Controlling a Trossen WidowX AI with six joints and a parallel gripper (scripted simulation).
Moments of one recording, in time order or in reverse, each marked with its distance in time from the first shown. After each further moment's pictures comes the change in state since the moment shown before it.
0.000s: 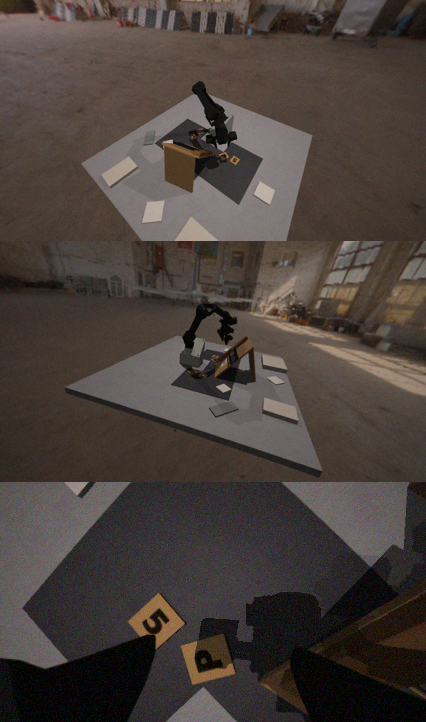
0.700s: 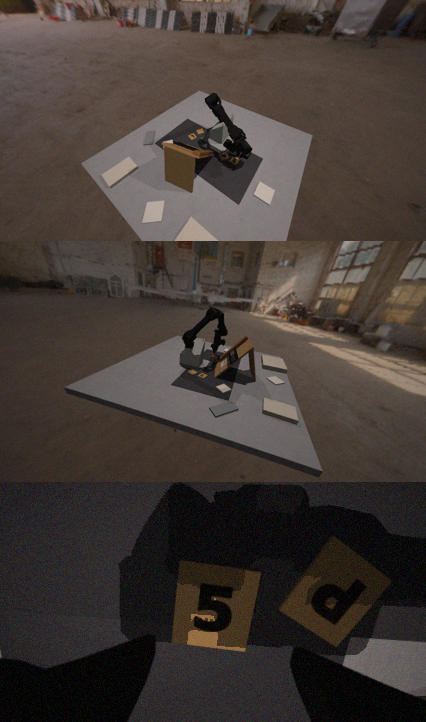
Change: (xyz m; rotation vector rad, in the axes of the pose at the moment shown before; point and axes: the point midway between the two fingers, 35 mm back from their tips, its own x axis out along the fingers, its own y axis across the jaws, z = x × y) arm 0.131 0.090 -0.047 0.692 0.183 -0.211
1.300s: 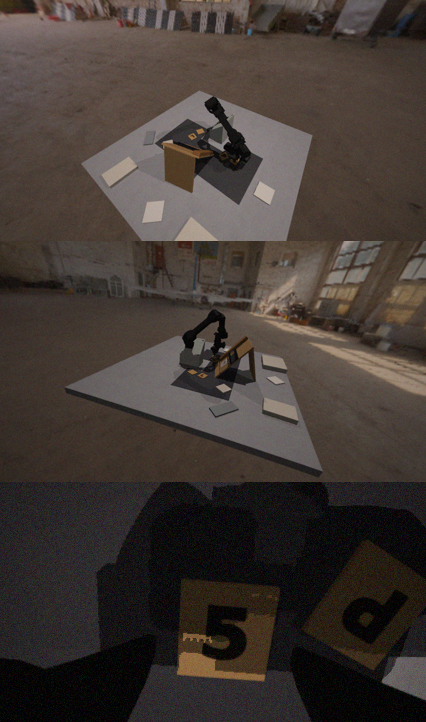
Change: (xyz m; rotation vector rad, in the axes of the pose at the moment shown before) arm 0.029 0.005 0.005 0.057 -0.011 0.008
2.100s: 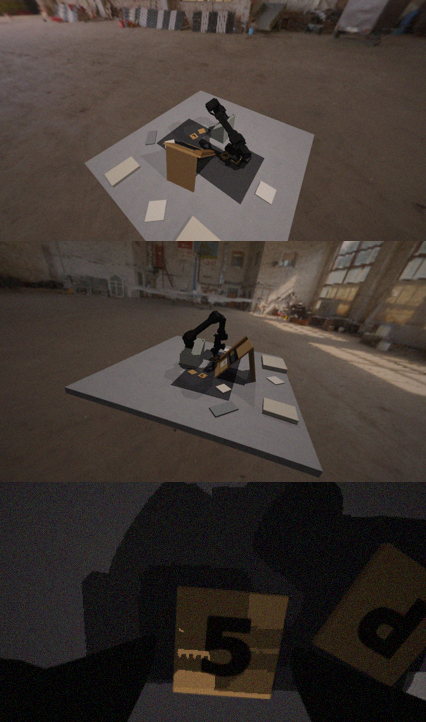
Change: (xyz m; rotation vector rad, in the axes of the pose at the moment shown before) arm 0.016 -0.001 0.001 -0.001 -0.004 0.001
